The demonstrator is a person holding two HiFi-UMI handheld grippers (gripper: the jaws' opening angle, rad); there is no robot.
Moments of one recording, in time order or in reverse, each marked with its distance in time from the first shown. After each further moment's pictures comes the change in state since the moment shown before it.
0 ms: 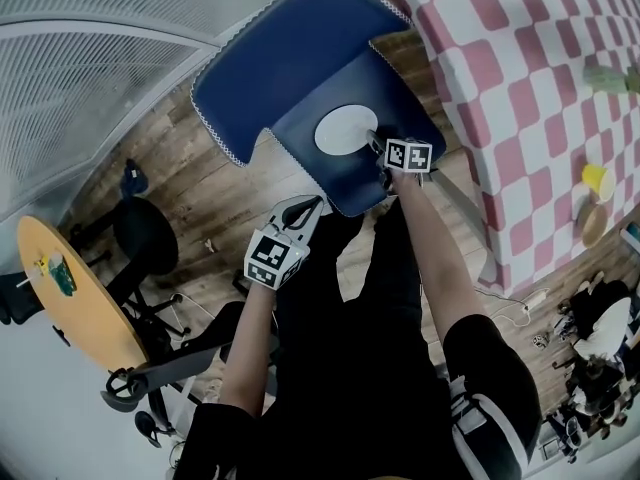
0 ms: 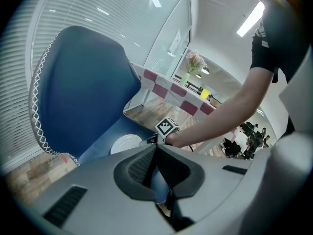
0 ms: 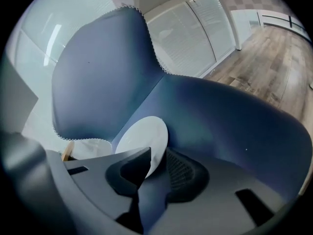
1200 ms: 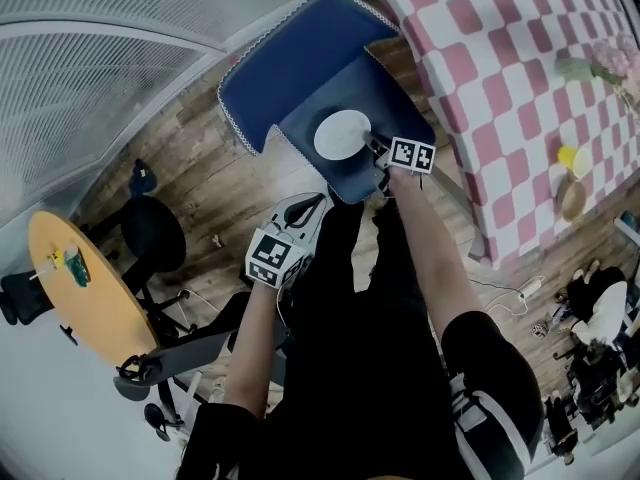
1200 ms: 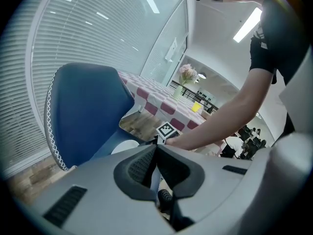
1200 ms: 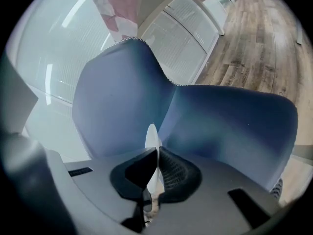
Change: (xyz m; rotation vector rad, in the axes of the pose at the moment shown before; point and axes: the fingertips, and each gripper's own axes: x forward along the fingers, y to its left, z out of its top) left arm -0.073 -0.045 0.073 0.003 -0.038 -0.026; right arm -0.077 0.088 0.024 0.278 -0.062 0.173
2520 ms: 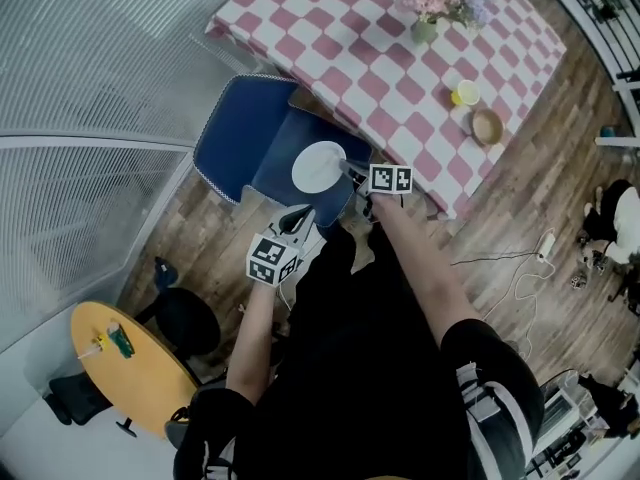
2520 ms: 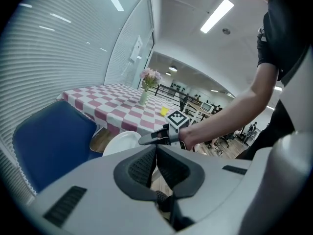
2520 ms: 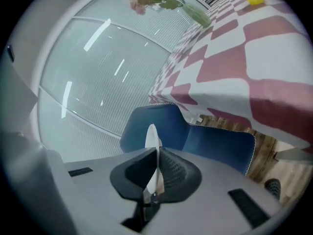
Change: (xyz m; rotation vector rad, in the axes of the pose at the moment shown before) left arm -0.029 -0.169 0.086 0.279 0.036 -0.212; right arm -0.256 0.127 0.016 -0.019 -0.296 0.080
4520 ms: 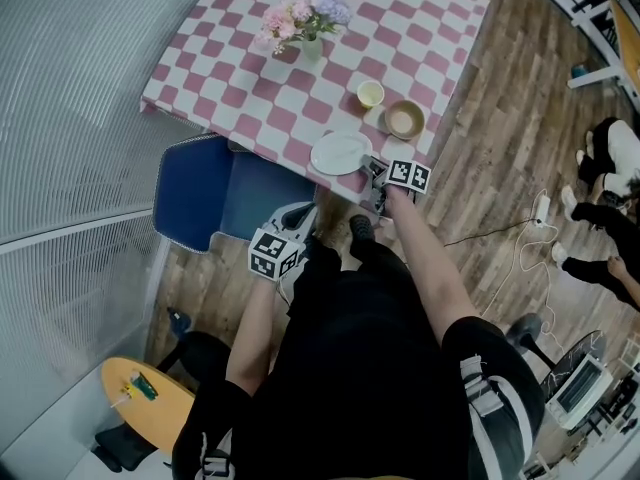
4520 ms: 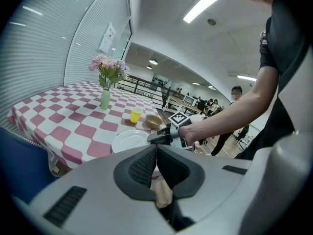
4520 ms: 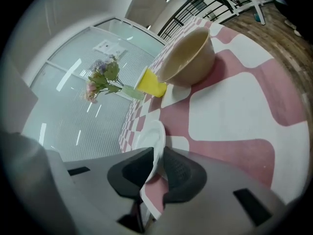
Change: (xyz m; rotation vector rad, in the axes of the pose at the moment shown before) left arm 0.186 -0.148 0.106 0.146 0.077 -0.200; right arm -0.266 -0.182 0.132 0.302 -0.343 -0.235
